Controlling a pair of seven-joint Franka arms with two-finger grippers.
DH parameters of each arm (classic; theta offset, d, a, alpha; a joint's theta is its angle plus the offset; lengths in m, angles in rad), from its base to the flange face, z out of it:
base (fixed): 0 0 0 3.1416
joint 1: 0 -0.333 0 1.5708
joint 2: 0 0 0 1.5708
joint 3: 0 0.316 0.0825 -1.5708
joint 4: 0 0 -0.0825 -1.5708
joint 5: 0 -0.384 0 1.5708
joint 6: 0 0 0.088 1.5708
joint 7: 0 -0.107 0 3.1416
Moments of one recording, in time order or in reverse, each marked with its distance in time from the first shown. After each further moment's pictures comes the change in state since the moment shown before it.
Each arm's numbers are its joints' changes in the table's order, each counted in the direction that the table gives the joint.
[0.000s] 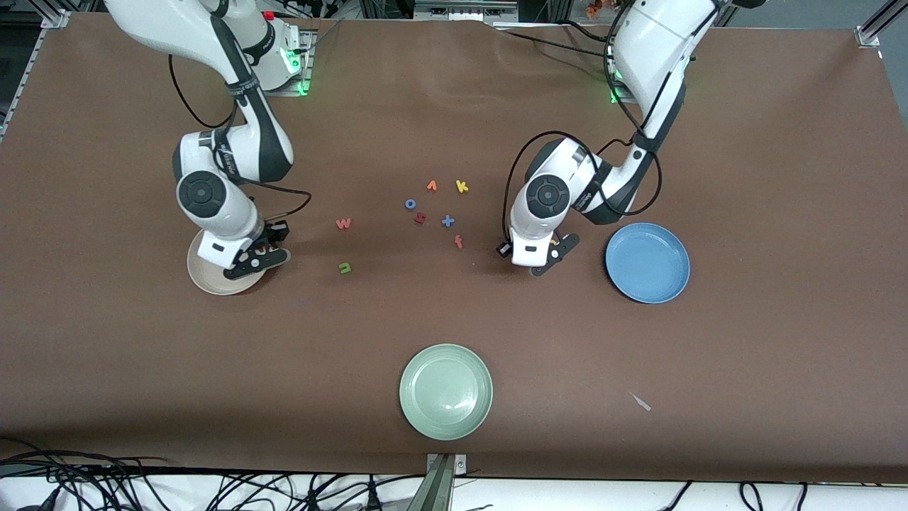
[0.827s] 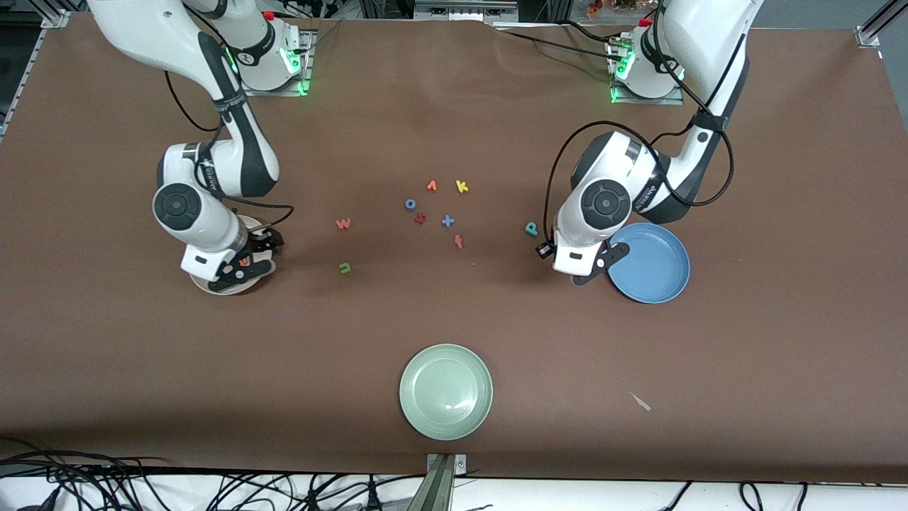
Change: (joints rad) left arm -0.115 -0.098 0.005 -0.001 0.000 0.162 -0.215; right arm 0.062 0.045 0.069 -0.086 -0.051 0.019 0.009
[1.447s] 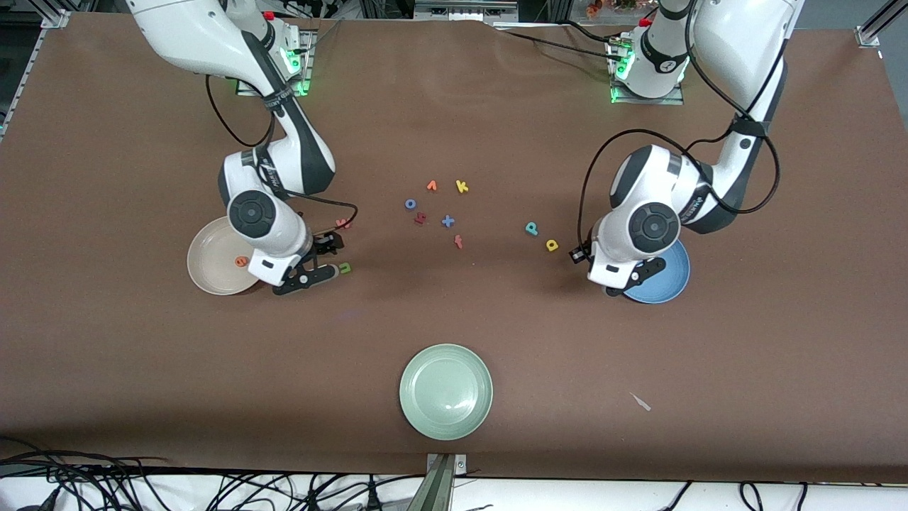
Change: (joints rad) left arm -0.109 -0.016 0.008 -0.002 -0.008 0.097 -0.206; right arm -0.008 0.104 0.177 -0.154 -0.003 0.068 -0.237
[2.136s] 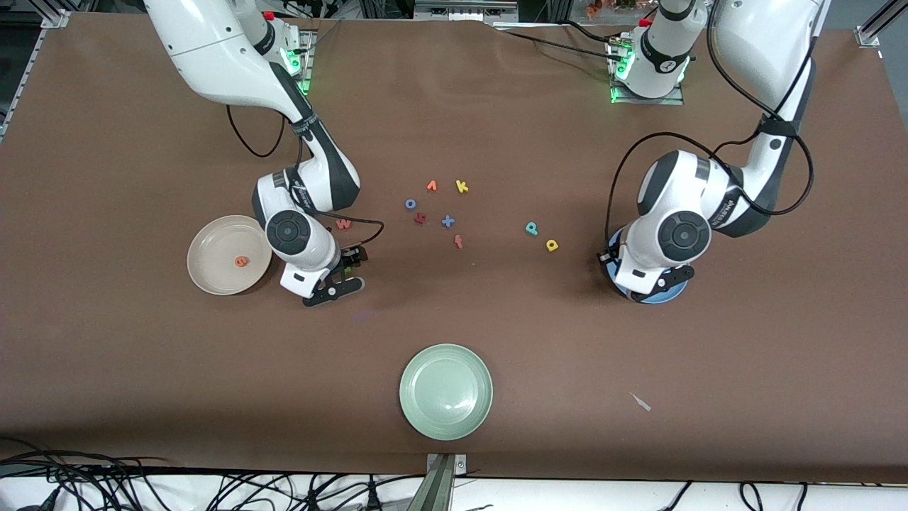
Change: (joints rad) left arm -0.072 -0.008 0.004 0.015 -0.068 0.031 -0.099; right arm -0.002 0.146 0.036 -0.101 0.000 -0.061 -0.025
